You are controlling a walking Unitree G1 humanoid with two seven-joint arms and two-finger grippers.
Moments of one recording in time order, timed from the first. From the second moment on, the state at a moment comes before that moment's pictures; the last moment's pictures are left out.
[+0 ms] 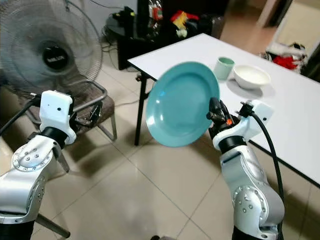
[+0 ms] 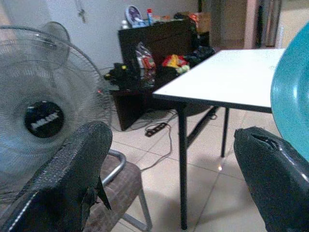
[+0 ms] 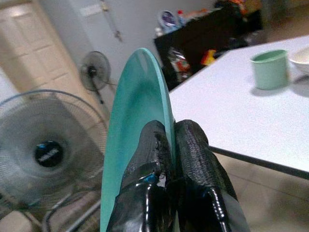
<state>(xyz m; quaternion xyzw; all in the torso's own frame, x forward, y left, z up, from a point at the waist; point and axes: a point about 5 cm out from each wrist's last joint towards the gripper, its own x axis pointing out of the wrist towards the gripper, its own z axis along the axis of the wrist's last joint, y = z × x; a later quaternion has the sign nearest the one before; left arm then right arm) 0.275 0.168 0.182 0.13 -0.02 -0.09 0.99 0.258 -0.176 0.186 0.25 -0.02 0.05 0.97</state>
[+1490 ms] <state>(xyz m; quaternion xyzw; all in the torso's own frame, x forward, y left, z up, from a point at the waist) 0.294 0.167 0.181 0.13 0.00 -0.12 0.98 0.254 -0.174 0.164 0.23 0.00 0.02 0.97</state>
